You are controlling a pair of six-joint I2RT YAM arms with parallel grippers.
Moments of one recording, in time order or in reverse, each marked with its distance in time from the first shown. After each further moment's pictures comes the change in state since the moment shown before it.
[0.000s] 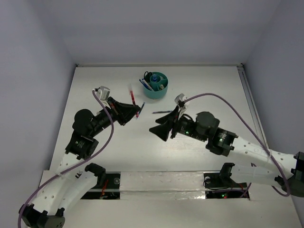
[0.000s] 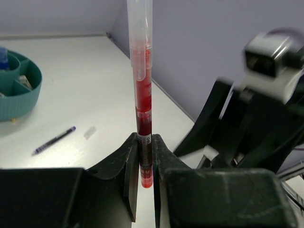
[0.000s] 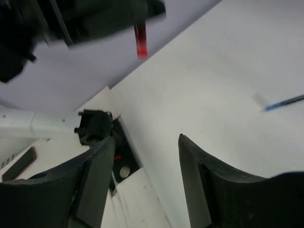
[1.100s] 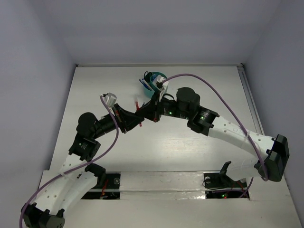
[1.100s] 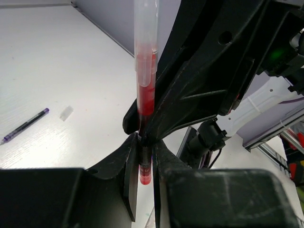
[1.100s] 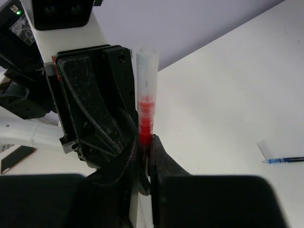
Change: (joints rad) left arm 0.000 -0.030 -0.128 0.043 0.201 -0.014; right arm -0.143 0.337 0.412 -0.080 -0.244 -0.133
